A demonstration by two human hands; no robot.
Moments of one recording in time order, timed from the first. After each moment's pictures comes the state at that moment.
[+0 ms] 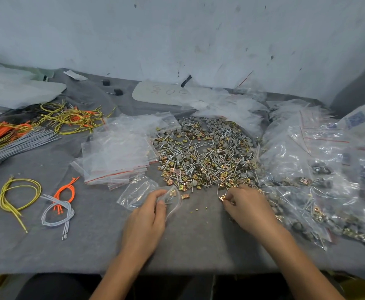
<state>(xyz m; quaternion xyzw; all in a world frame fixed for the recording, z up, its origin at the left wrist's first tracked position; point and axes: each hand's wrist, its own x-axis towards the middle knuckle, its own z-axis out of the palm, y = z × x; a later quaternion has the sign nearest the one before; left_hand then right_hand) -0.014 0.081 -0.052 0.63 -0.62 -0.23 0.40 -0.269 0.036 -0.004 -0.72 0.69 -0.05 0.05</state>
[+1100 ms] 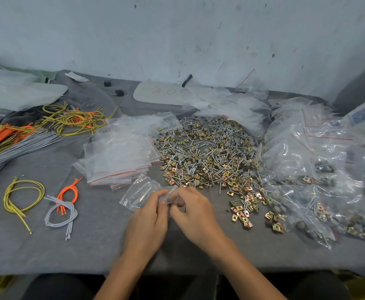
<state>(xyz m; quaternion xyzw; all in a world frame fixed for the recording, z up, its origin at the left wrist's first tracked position) -0.014 0.083 -0.048 0.64 -0.62 -0.23 0.40 -0.155 0.063 -0.012 -0.75 0.55 -0.30 0.23</state>
